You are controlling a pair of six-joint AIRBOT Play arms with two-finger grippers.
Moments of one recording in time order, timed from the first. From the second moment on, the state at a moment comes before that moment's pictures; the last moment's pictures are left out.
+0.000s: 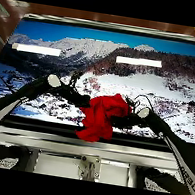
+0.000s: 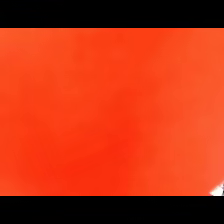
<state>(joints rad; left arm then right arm) -0.46 -1.45 1.04 0.76 -0.94 -1.46 0.29 -1.35 0.62 -0.83 0.85 1.34</state>
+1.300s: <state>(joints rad) -0.32 -0.95 1.68 1.28 -1.17 -1.30 0.29 -0.76 1.60 -1.40 1.31 1.40</state>
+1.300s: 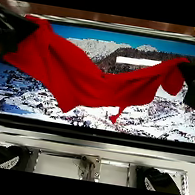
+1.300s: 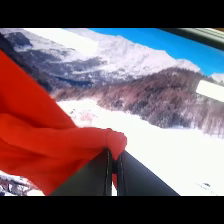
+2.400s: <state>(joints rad) -0.32 -1.11 1.70 1.56 -0.96 -1.30 0.29 -1.03 1.38 -1.44 1.73 1.64</state>
